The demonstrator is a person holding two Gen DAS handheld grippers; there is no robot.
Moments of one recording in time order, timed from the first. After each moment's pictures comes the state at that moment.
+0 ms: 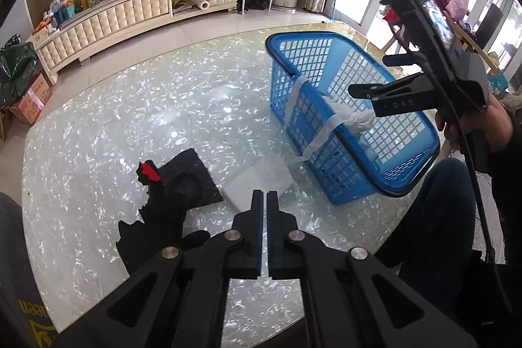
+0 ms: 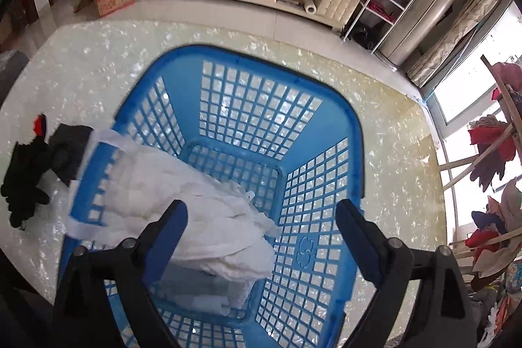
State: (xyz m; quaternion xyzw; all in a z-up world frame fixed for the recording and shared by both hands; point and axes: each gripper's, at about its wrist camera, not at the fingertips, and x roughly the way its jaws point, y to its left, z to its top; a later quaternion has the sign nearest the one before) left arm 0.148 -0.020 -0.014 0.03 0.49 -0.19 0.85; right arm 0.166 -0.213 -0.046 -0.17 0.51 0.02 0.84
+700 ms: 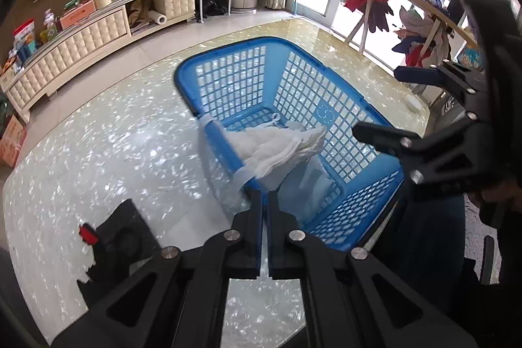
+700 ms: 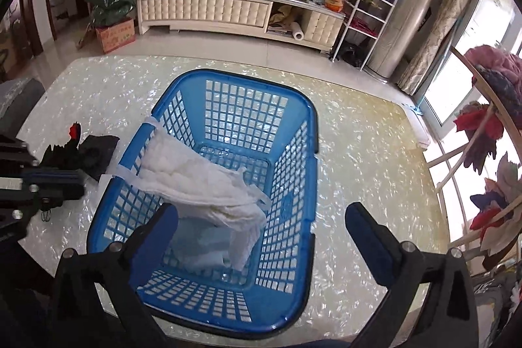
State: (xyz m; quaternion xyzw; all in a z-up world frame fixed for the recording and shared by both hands) left arm 0.179 -0.117 -0.020 0.07 0.47 -0.26 0.84; right arm 0.096 -0.244 -0.016 -0.12 0.45 0.02 0.88
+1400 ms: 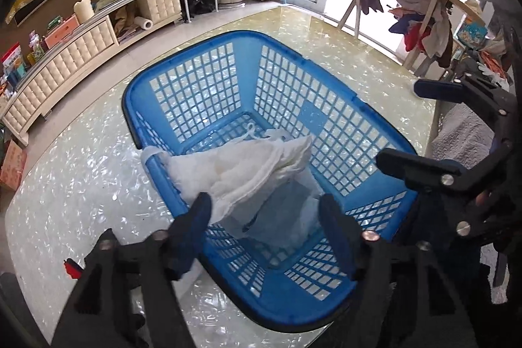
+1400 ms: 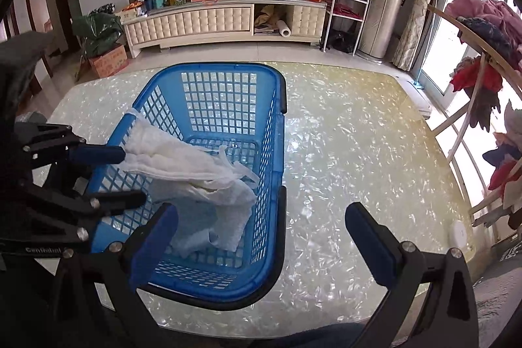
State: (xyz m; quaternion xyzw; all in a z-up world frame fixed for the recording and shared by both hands) left arm 0.195 -0.168 -0.032 0.12 0.47 -0.27 0.83; right arm 0.073 -0.276 -0.021 -0.04 0.44 0.01 0.90
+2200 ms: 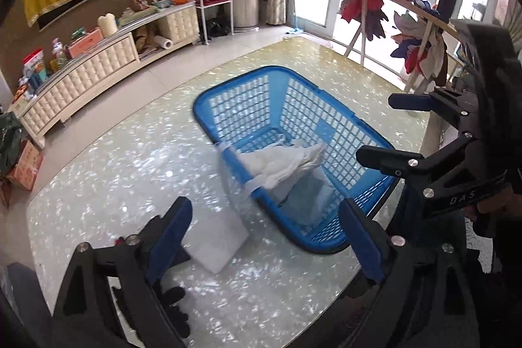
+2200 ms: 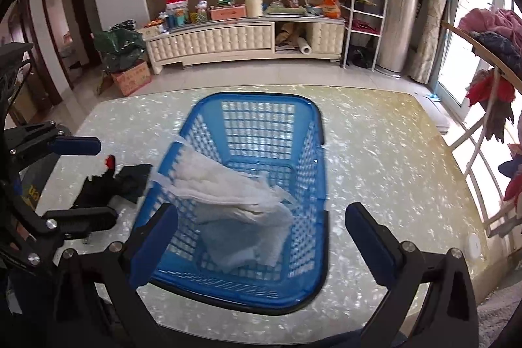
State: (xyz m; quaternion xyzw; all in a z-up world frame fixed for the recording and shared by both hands) left arm 0.155 -0.093 0.027 0.11 0.43 -0.25 0.86; right arm 0.068 -0.246 0.005 -0.02 0.41 0.05 0.91
